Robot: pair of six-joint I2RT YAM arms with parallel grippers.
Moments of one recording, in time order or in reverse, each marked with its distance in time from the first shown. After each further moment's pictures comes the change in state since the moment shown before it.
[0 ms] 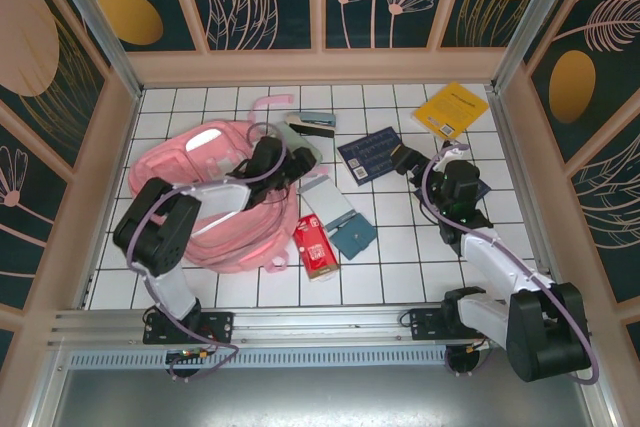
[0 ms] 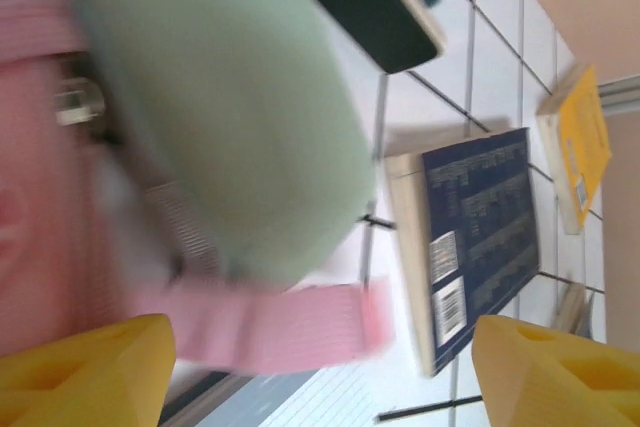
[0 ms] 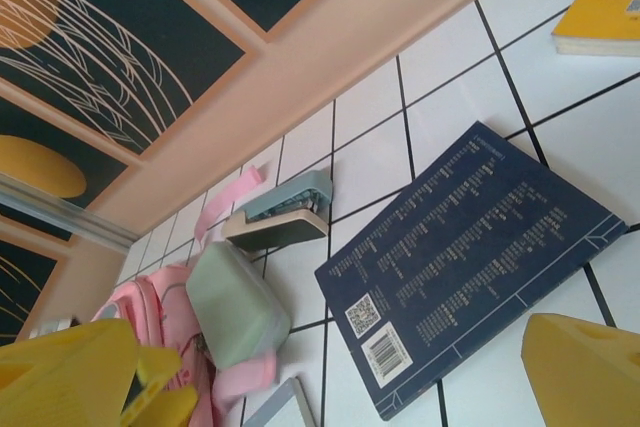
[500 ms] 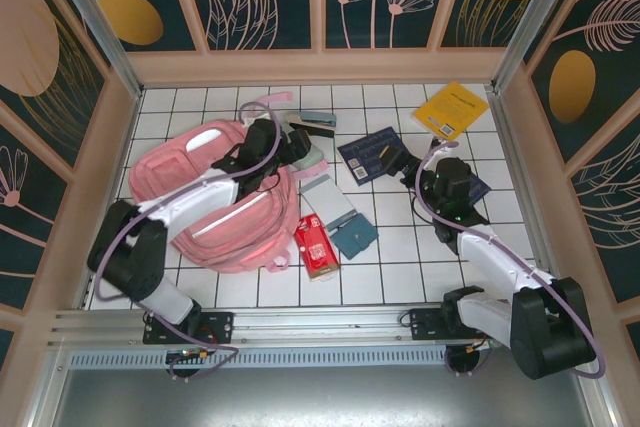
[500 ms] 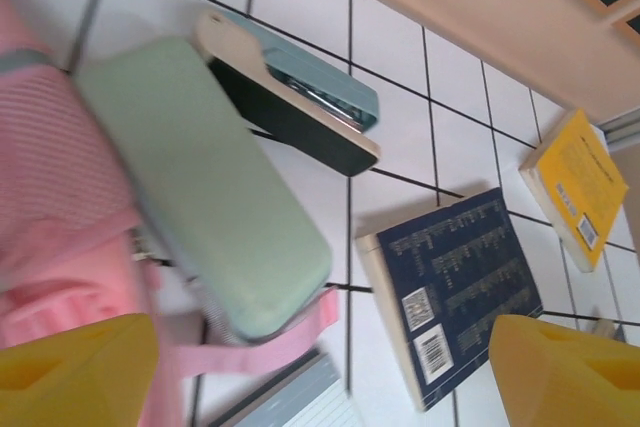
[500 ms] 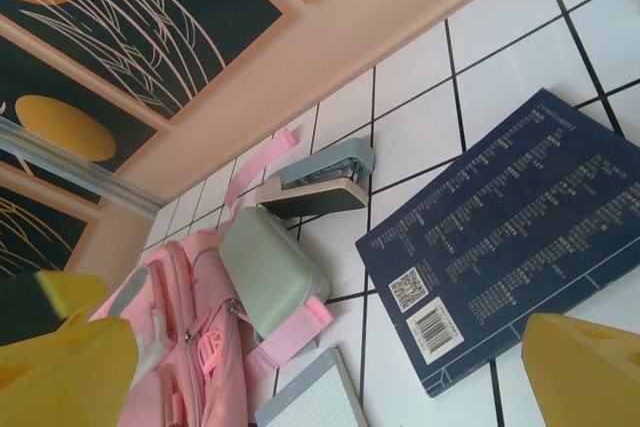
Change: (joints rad) left arm -0.014 -0.266 0.041 -0.284 -0.228 0.219; right arm 0.068 0.013 0.031 -0.014 -0.025 0.011
